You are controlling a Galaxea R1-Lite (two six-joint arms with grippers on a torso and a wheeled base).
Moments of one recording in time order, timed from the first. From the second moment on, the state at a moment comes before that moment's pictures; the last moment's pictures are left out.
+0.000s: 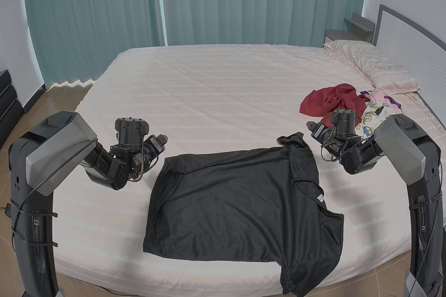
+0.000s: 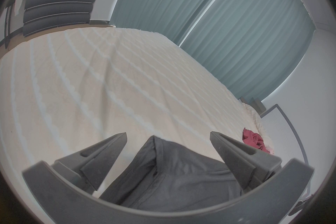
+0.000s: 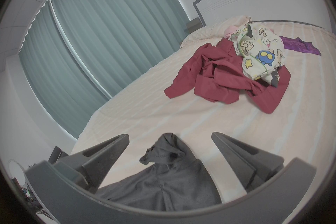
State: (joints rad) left arm -0.22 2.36 -1.21 -0.68 0.18 -0.78; right arm 0.15 2.54 -1.48 -0.74 -0.18 0.64
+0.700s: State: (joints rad) left arm -0.31 2.14 -0.60 -0.96 0.03 -1.04; right arm 0.25 2.44 -1.10 -0.75 -0.12 0.25
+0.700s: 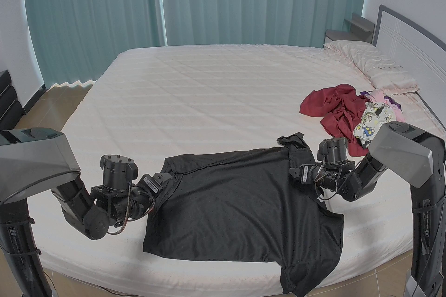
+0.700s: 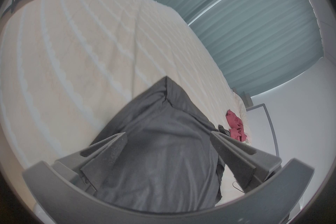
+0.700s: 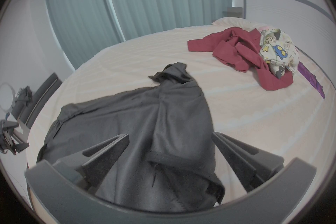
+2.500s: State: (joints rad) left arm -0.32 2.24 -0.55 -1.04 0.04 -1.06; right arm 0.12 2.45 -1.11 -0.75 -0.02 0.42
